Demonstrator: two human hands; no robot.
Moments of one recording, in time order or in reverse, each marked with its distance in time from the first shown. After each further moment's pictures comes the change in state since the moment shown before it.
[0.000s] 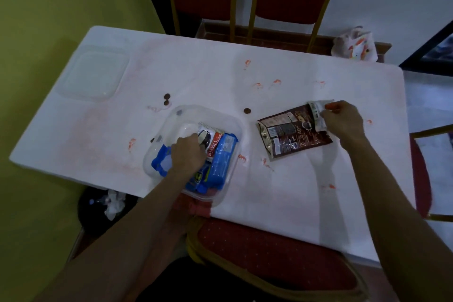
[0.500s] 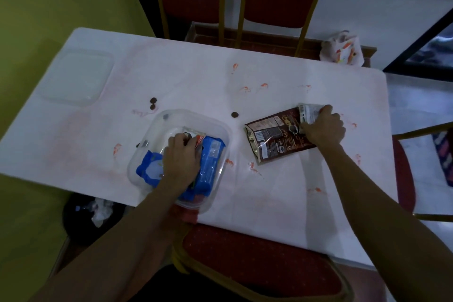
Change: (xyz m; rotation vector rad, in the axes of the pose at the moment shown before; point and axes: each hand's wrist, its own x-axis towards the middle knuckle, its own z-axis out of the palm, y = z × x) left_hand -0.007 0.007 0.019 0.143 0.220 0.209; right_hand 0.026 0.024 0.023 -0.497 0.113 -0.040
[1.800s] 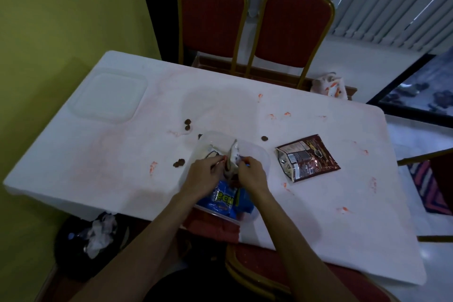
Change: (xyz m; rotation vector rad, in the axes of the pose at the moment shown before) left_hand 0.004 -0.076 -0.047 -0.669 -0.157 0.087; right_hand -0.224 -0.200 0.074 0.635 -0.399 -0.008
